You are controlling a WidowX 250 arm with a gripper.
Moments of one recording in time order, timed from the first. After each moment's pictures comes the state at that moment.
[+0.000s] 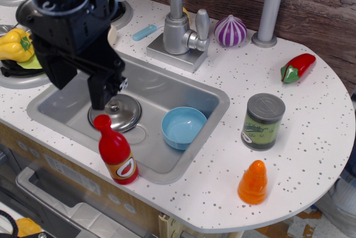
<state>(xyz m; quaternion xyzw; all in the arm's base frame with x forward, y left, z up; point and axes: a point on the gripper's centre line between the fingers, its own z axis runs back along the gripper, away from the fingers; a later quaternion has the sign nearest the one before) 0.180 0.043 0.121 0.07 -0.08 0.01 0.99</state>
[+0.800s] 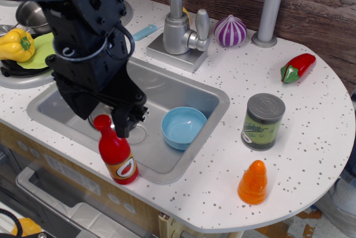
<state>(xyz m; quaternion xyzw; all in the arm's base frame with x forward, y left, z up) 0.183 0.023 0.094 0.04 -0.11 0.02 0.99</state>
